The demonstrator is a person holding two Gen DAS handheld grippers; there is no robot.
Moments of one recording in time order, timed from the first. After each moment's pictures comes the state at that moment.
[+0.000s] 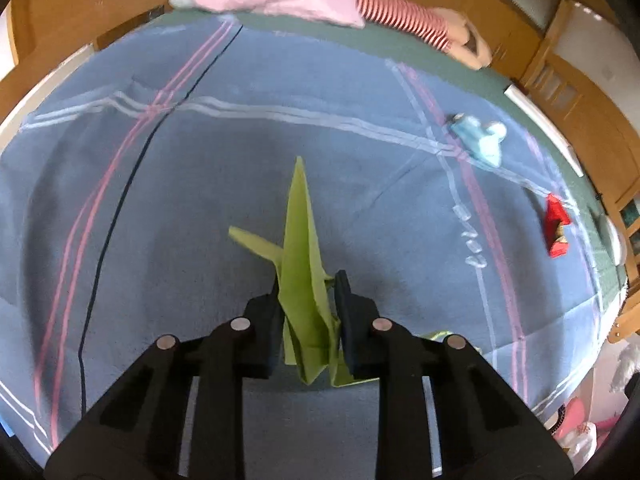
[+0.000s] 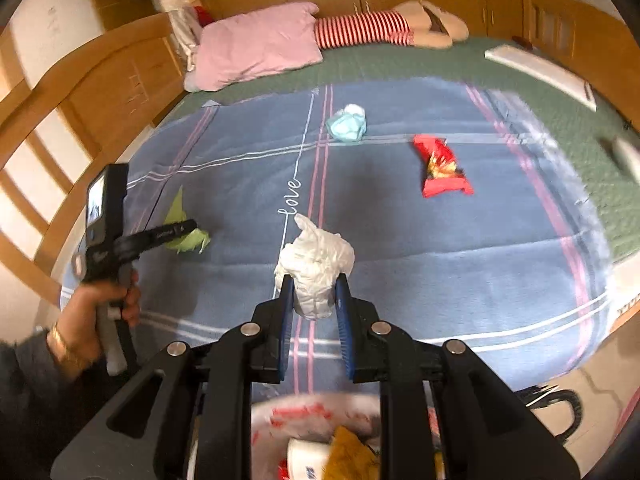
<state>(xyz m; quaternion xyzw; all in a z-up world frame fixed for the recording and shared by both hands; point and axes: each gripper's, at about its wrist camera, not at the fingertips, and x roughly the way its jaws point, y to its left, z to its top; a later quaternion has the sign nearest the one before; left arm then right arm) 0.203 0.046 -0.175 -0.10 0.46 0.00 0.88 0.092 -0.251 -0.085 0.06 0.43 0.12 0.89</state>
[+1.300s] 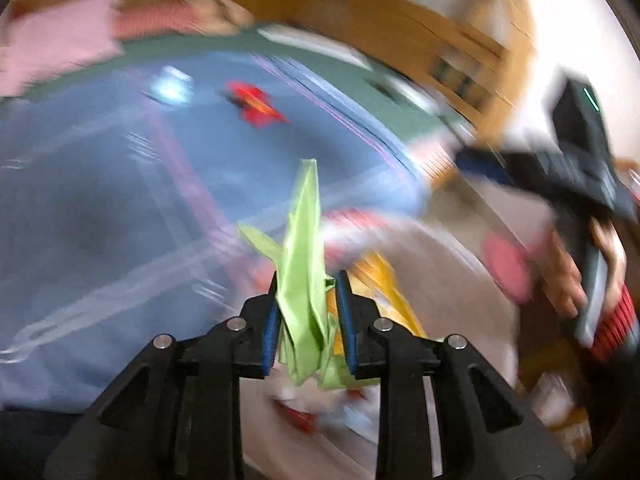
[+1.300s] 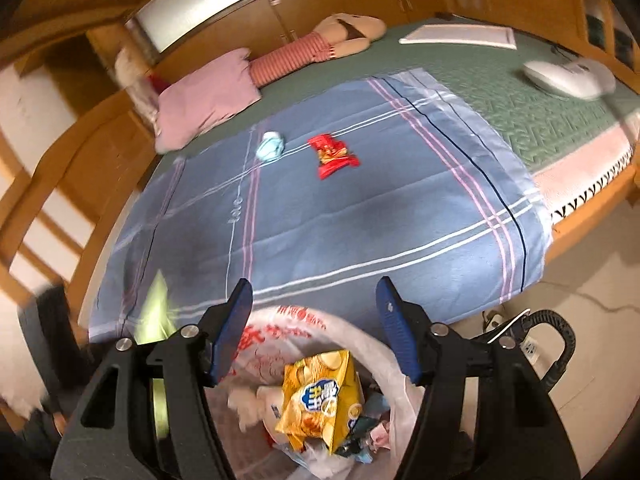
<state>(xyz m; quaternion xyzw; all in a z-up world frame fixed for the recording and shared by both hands) -0.005 -0.118 -0.124 0.01 0.45 -0.37 0.81 -0.006 -0.377 -0.078 0.21 0.41 0.06 0.89</state>
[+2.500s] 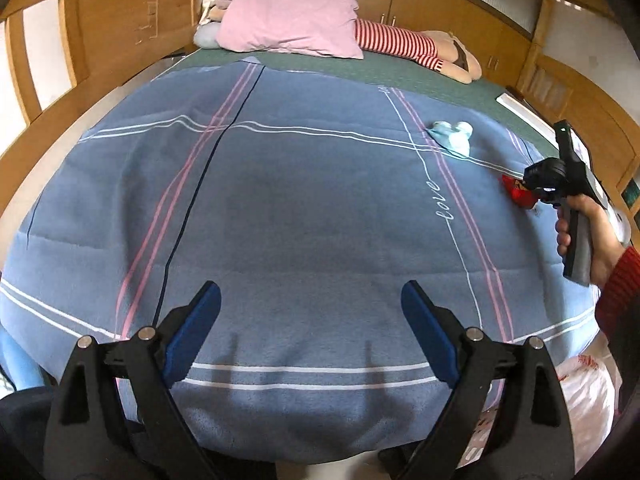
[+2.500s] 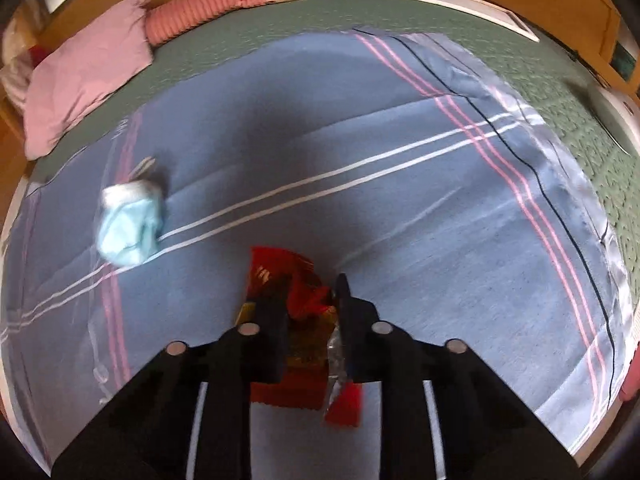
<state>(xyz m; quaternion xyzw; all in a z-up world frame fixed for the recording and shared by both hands) 0.094 0.044 -0.134 -0.07 0.42 0.04 0.90 0.331 -0.324 -0.191 0.13 0.51 -0.07 0.85</state>
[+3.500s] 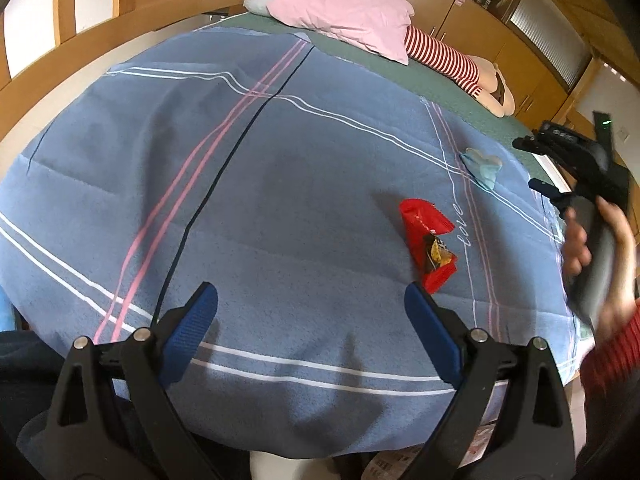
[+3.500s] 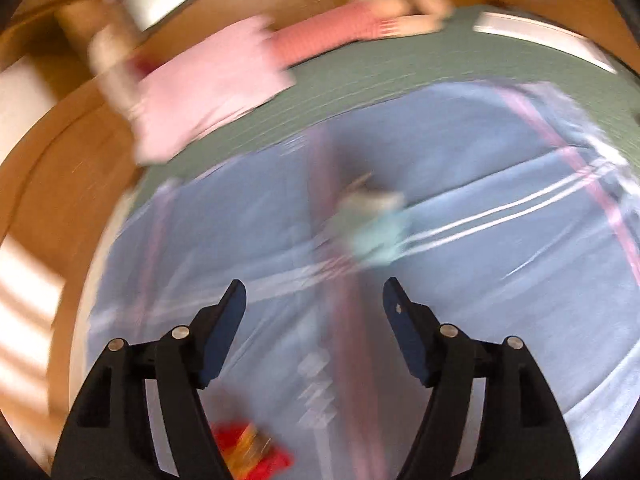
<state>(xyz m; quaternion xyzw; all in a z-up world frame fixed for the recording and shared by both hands) 0.095 0.080 -0.144 -0.18 0.44 0.07 0.88 0.327 -0.227 -0.118 0.21 0.43 0.04 0.88</state>
